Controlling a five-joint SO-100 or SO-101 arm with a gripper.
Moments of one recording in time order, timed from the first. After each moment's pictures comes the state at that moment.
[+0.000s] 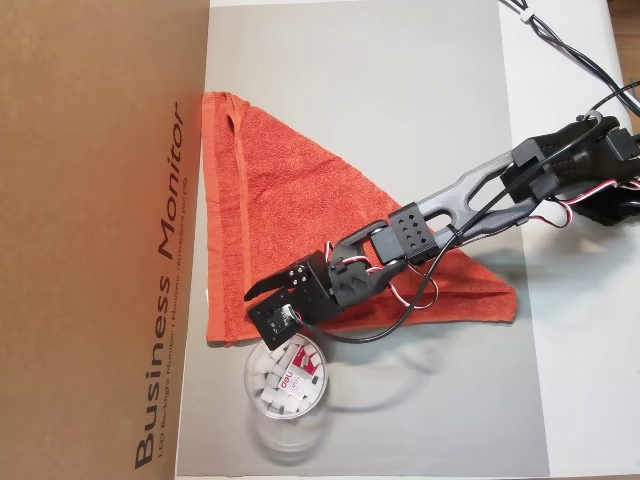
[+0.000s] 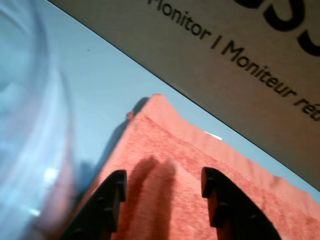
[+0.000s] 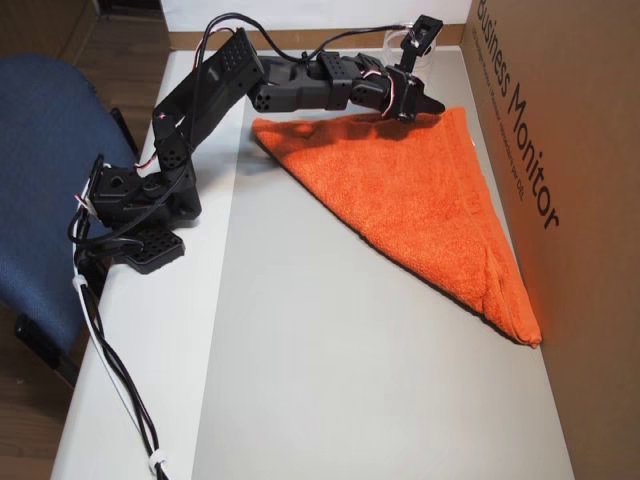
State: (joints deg) arm -23.0 28.7 40.7 12.0 68.0
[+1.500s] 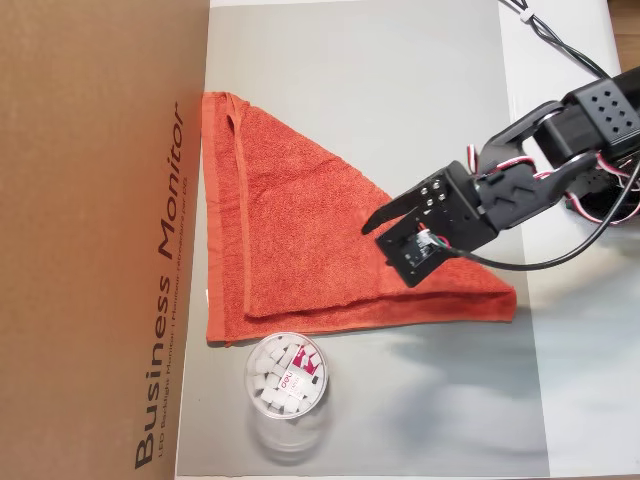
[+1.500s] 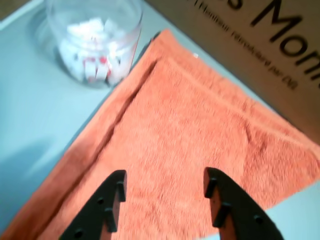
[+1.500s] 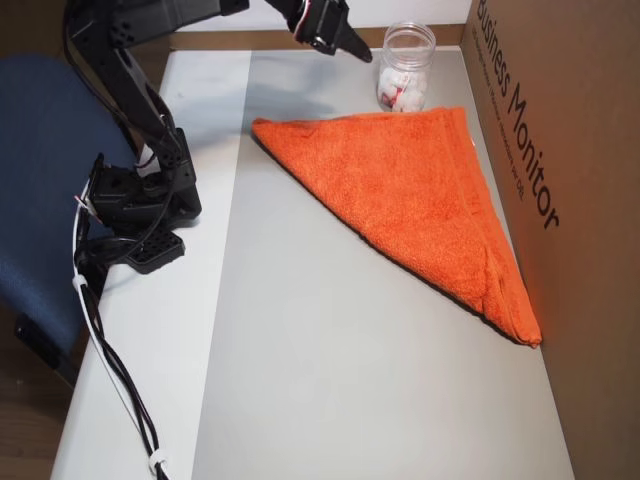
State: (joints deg) arm -23.8 112.0 106.4 44.0 67.9
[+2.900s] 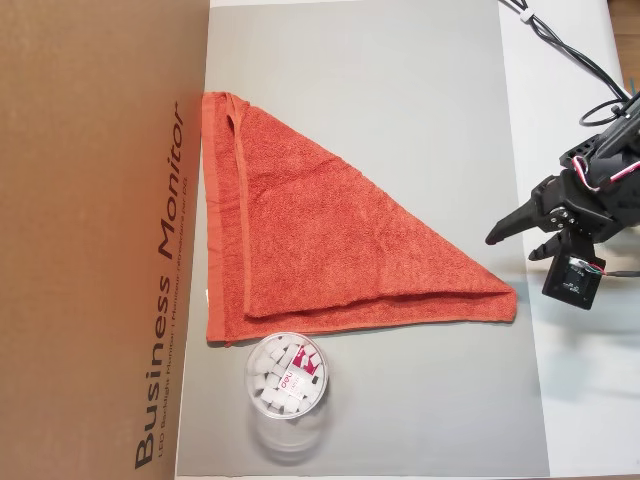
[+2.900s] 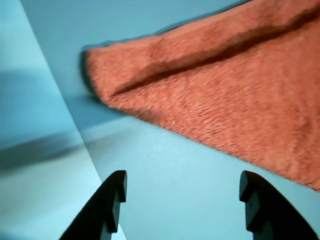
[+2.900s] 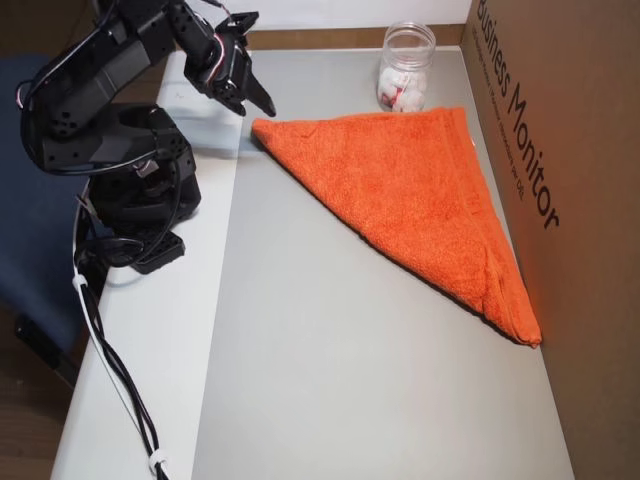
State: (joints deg) arm -43.2 155.0 146.2 71.4 54.9
